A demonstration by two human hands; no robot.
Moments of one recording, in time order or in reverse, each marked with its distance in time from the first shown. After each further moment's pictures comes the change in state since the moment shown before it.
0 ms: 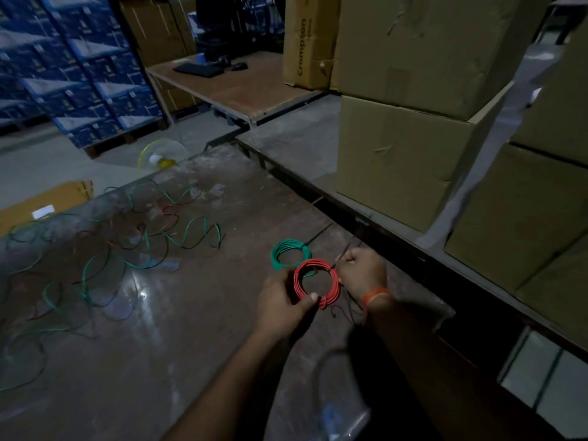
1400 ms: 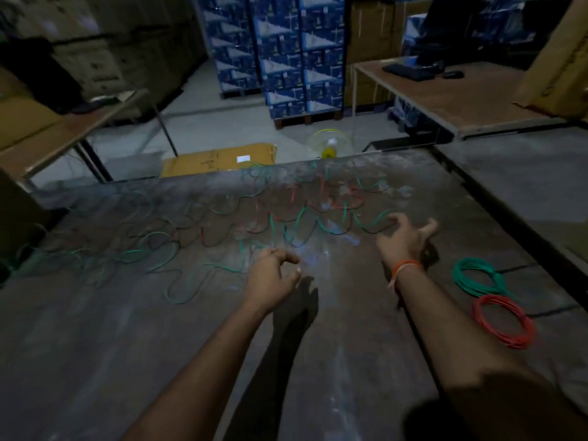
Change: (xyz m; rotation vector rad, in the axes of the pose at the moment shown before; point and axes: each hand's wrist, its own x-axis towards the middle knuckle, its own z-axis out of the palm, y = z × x) left_hand -0.107 -0.084 -0.282 0.463 0.540 -0.117; right_hand -0.061 -0.181 0.208 -0.001 -0.170 -0.378
